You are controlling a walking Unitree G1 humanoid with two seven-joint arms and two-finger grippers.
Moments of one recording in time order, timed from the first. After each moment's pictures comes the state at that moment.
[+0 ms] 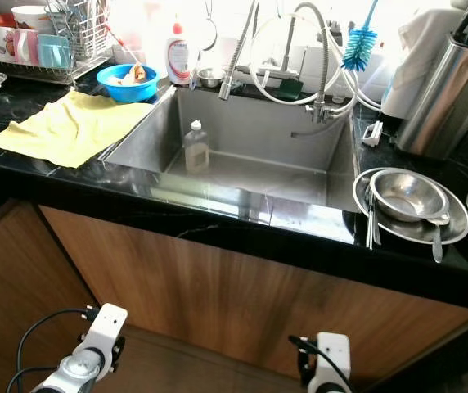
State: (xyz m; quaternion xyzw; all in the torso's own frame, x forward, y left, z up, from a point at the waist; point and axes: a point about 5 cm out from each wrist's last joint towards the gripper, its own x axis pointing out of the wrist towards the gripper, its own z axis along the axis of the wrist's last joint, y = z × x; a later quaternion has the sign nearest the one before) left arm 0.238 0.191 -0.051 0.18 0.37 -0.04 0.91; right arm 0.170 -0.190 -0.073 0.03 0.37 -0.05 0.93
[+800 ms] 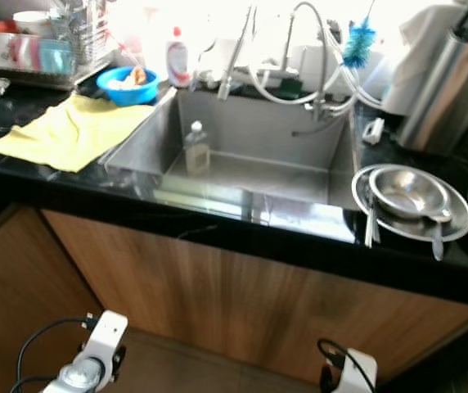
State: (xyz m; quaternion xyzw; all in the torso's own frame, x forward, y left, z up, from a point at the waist) left arm 0.230 0.188 -0.057 0.17 0.38 -0.04 0.91; right arm 0.153 -0.230 -0.085 0.11 0.40 -0.19 0.89
